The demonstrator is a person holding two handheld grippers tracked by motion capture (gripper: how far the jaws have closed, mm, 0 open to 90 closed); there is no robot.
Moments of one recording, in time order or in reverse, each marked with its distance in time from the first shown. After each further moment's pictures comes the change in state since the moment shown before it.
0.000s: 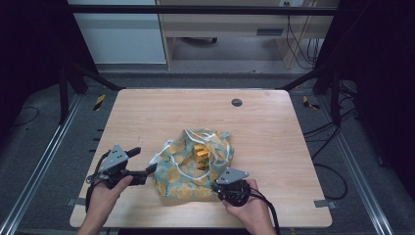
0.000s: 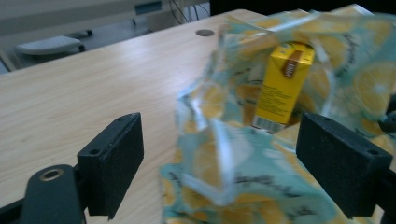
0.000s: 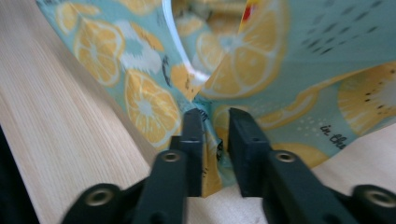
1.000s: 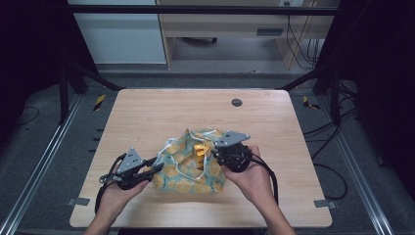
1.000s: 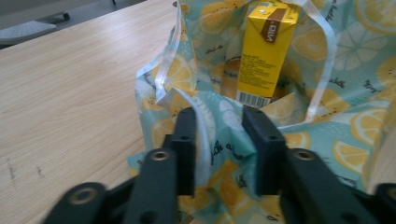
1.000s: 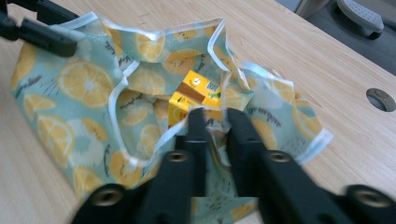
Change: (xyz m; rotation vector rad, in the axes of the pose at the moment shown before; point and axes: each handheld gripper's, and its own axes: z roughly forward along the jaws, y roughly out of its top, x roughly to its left) left arm -0.009 -0.008 0.015 0.061 -0.039 0.054; right arm -0.040 0.085 -0.030 -0.034 -0.088 -0.010
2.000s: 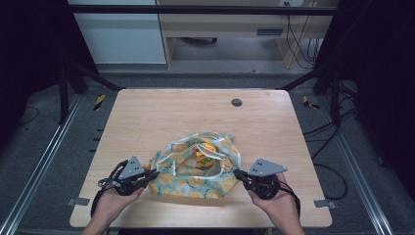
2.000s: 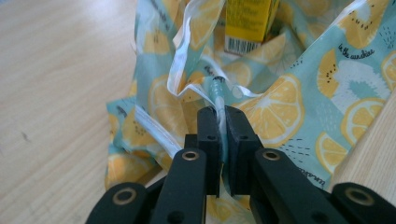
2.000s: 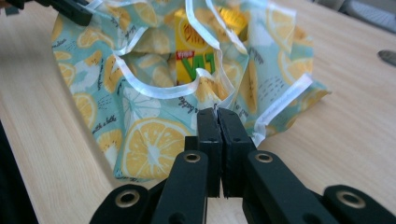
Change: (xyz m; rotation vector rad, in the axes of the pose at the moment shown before) left arm 0.000 -0.023 0.004 0.184 -0.037 0.071; right arm -0.008 -0.096 -0.028 -0.103 0.070 0.054
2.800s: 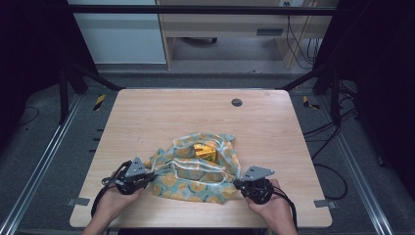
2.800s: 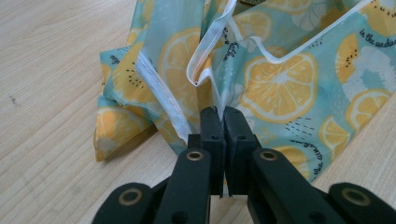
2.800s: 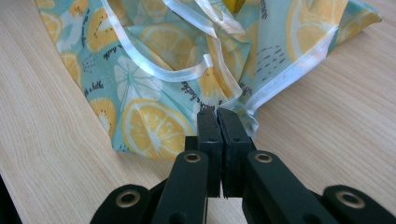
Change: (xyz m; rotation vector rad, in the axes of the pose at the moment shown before) left arm 0.007 -0.009 0.012 0.098 0.016 -0.002; right arm 0.002 -0.032 0.029 0.179 0.000 0.031
